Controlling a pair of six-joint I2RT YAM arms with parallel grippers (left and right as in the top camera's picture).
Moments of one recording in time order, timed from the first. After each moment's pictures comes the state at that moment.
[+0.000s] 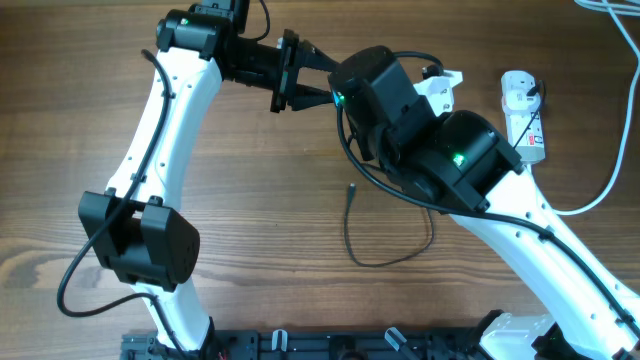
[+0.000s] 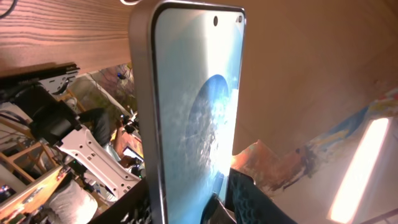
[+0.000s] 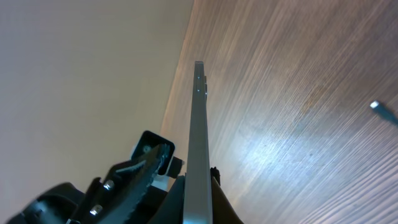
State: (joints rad) left arm -0.23 1.96 1.95 -1.22 1.34 -1.09; right arm 0.77 1.55 1.81 -1.05 0.42 1.81
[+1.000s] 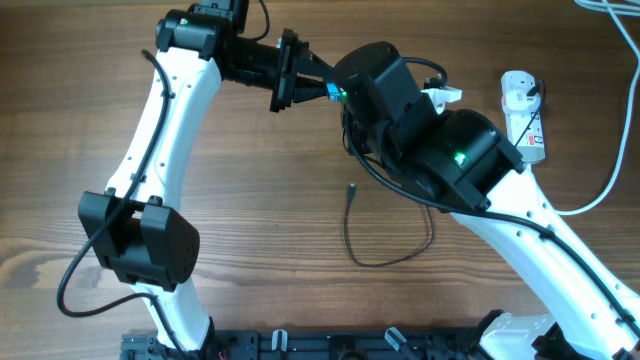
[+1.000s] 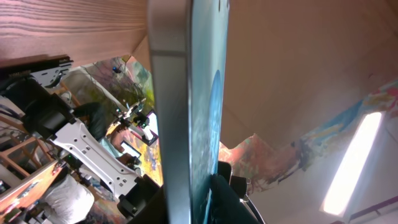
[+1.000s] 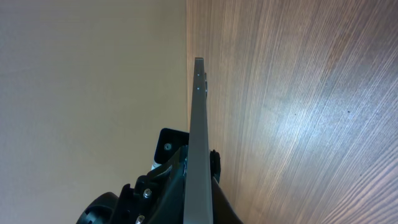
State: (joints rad) left arm -0.23 1.96 1.95 -1.22 1.37 -1.10; right arm 0.77 1.55 1.81 -1.01 0.37 2.06
